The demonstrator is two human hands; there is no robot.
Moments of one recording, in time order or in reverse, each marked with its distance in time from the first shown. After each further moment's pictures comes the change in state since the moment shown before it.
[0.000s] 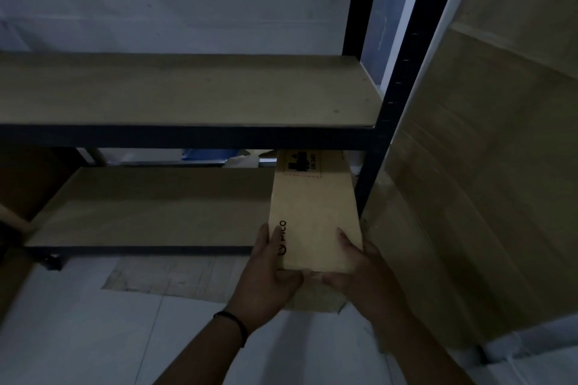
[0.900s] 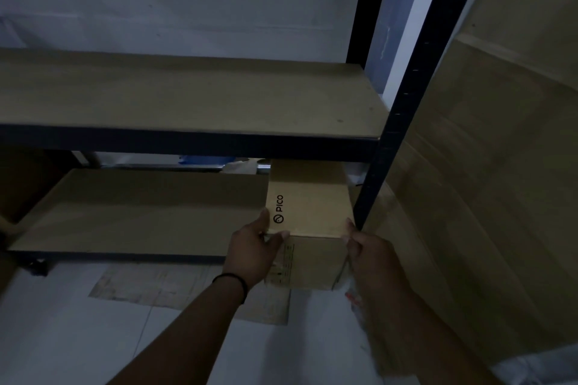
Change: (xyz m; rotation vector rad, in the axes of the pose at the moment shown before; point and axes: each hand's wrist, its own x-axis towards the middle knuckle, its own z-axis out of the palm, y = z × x) left_hand 0.068 -0.015 -0.016 0.040 0.185 -0.192; right_hand 0.050 -0.003 -0.015 0.049 0.224 -0.020
